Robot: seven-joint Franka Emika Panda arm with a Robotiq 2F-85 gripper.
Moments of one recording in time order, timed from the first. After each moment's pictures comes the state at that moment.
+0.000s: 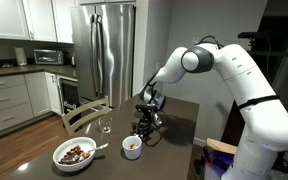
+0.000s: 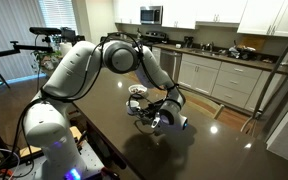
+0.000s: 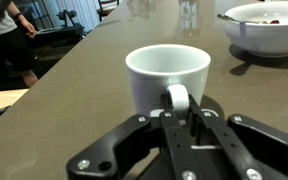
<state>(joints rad) -0.21 0.71 -0.20 -1.95 1.11 1.43 0.55</state>
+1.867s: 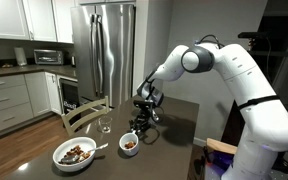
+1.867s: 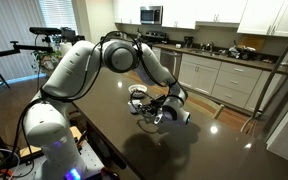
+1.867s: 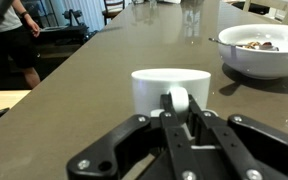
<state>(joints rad) -0.20 0.70 -0.21 -1.89 1.11 1.38 0.55</state>
